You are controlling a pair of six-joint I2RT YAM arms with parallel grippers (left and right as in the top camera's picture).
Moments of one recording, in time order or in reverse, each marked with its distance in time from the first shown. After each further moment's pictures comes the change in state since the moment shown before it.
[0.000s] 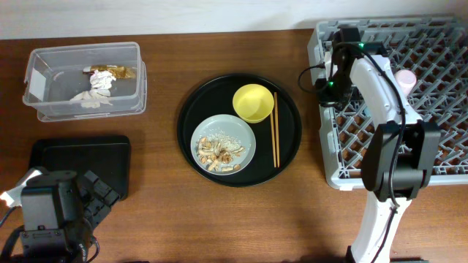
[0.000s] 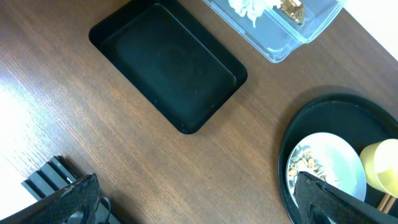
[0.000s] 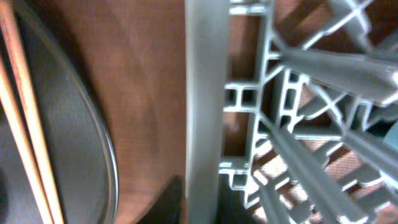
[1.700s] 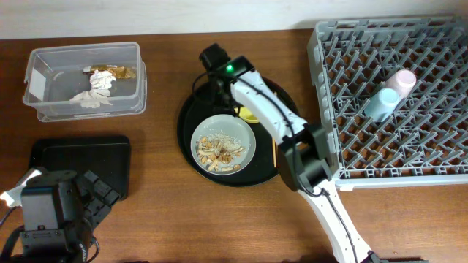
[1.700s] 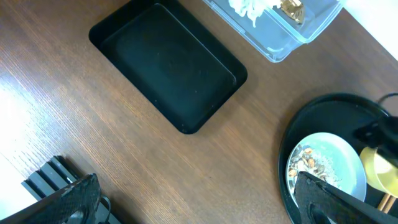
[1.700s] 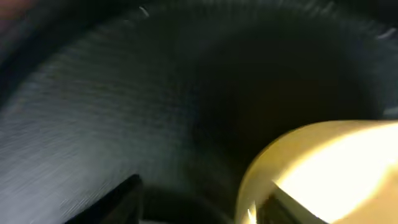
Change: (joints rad) left arm 0.000 0.000 0.000 0.000 0.000 0.000; right arm 0.549 0.464 0.572 0.042 0.126 0.409
